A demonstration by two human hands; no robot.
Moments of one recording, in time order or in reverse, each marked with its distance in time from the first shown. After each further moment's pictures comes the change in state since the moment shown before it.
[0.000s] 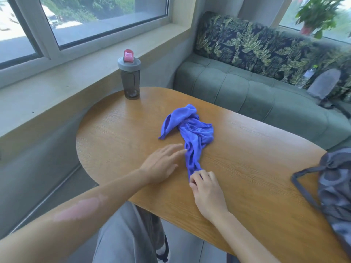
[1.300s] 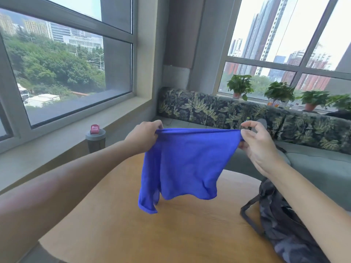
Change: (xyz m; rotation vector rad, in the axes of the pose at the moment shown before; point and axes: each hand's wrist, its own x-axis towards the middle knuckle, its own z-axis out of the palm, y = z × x) left_hand 0.153 0.120 -0.263 -0.019 0.201 -0.200; right_hand 0.041 0.072 -0.370 1.143 0.568 0.198
